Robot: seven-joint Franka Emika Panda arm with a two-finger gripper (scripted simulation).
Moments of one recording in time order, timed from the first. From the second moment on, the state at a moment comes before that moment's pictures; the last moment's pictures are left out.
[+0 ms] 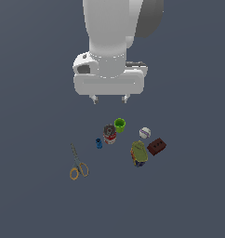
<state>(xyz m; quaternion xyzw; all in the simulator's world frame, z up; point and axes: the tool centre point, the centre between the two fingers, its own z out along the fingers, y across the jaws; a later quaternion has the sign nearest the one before) -0.001 -0.009 0.324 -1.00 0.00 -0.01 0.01</state>
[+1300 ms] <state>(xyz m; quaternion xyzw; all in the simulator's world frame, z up) 0.006 0.005 0.279 -1.00 -0.05 -0.01 0.00</state>
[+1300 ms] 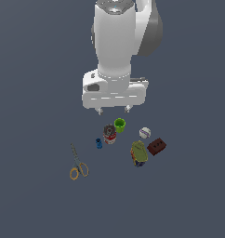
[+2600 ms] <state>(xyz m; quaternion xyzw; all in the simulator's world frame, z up) -0.053 0.179 0.089 -0.93 -0.36 0.00 0.00</state>
